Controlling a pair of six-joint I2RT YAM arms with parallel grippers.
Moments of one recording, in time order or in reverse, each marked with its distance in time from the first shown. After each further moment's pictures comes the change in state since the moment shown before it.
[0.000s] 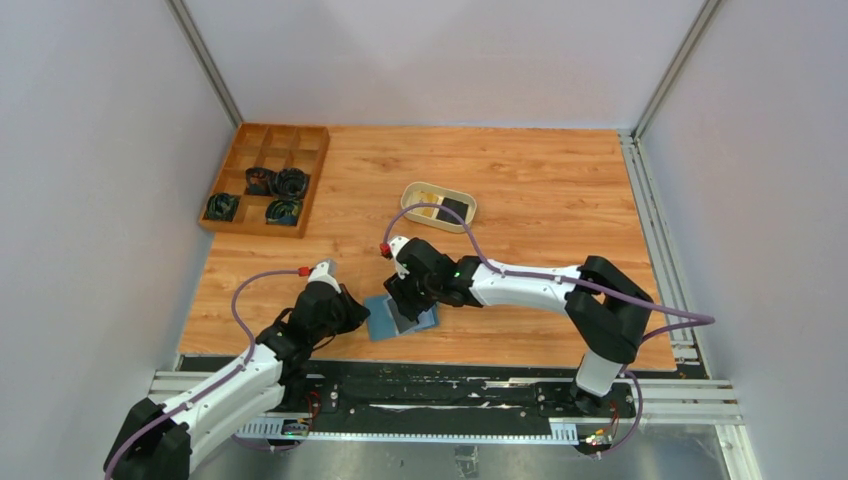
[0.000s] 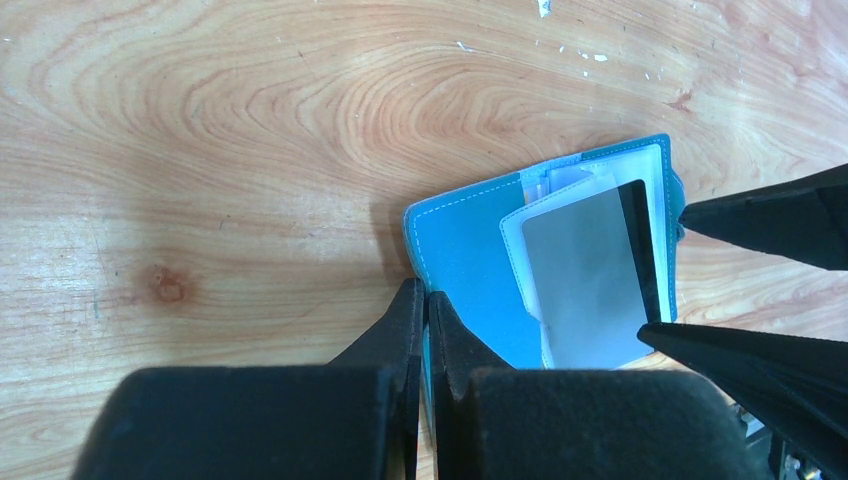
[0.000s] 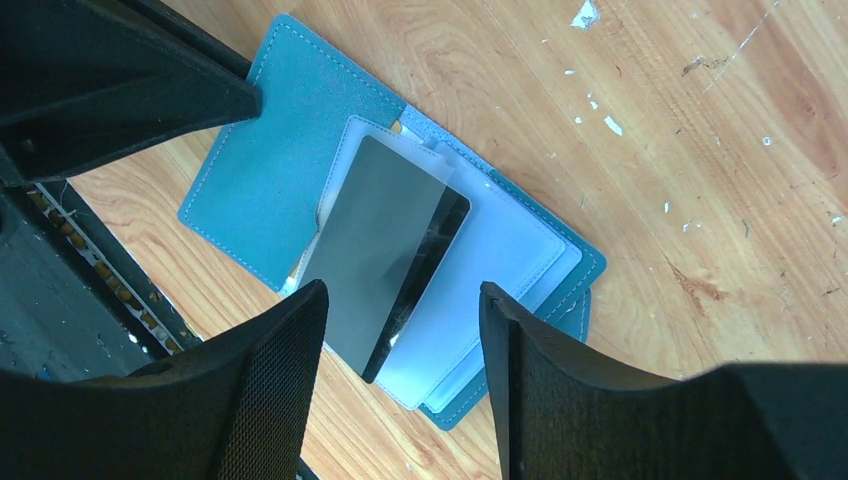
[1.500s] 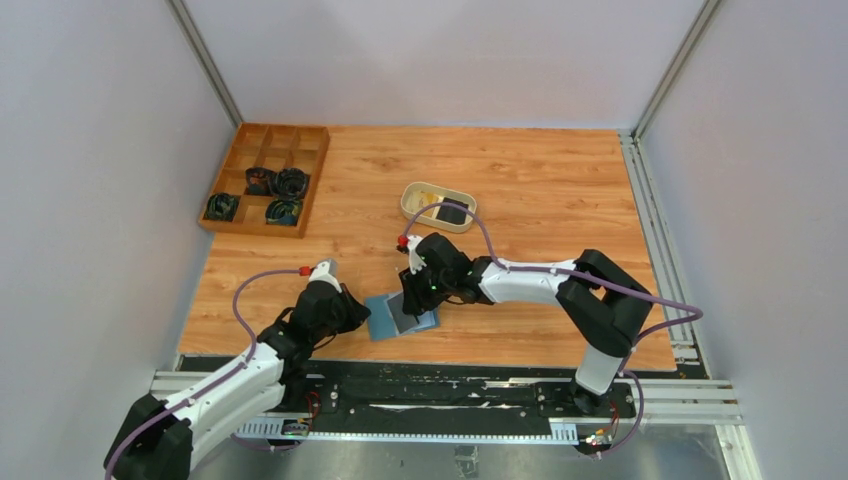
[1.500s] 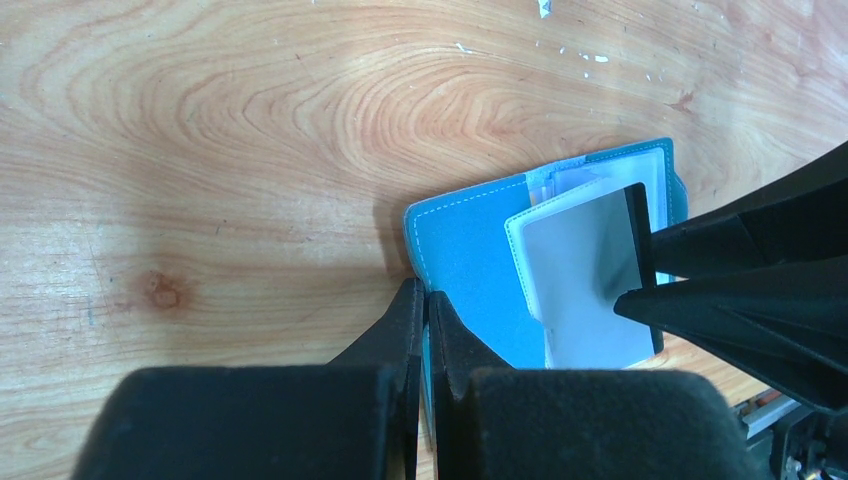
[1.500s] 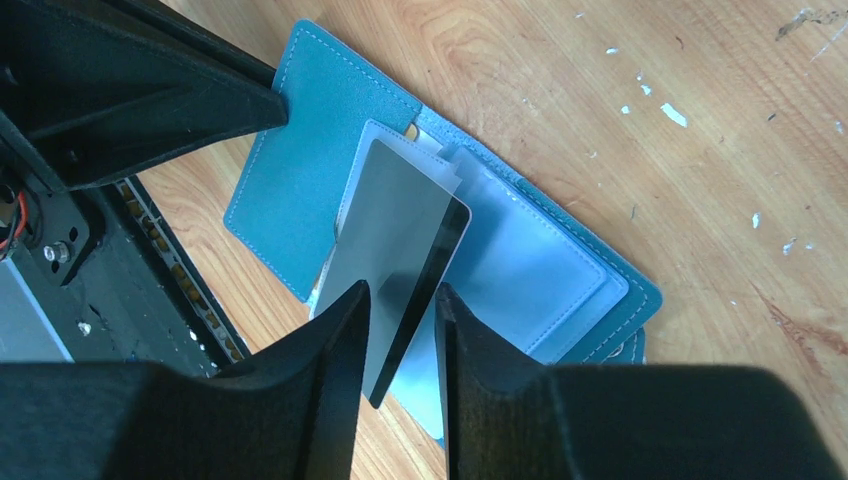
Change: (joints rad) left arm 0.000 0.034 0.000 0.026 0.001 0.001; right arm -0.103 0.019 -0.129 0.220 -0.251 0.116
